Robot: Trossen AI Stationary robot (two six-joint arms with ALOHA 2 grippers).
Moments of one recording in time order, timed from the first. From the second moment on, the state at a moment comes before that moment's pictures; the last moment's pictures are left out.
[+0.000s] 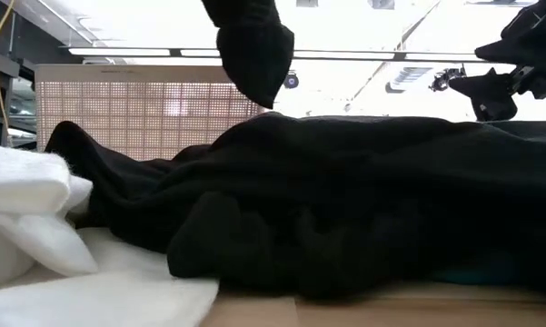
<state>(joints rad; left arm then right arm) -0.41 1.24 1.59 -0.85 -0.53 -0.44 0.41 0.11 0.01 0.07 0.39 0.33</state>
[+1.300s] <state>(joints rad) -0.03 1.53 1.76 -0.53 -0.05 -0.21 0.41 0.48 0.41 0.41 0.53 0.05</state>
